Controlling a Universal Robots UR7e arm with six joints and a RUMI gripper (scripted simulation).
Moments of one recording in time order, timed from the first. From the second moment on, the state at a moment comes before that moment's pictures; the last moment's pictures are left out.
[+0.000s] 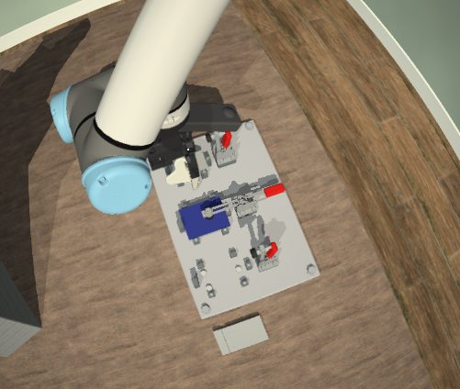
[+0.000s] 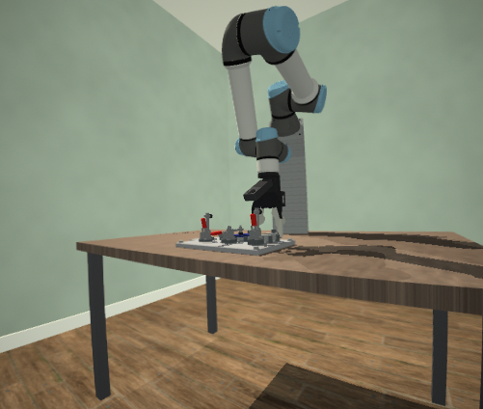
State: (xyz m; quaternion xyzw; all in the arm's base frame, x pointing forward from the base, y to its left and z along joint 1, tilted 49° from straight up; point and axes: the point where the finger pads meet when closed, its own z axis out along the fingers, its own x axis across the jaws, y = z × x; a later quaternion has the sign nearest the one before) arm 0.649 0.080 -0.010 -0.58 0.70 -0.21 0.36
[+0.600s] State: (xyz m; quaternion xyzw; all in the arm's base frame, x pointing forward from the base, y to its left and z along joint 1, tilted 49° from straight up) arm 0.649 0.080 -0.010 -0.58 0.70 -0.21 0.36
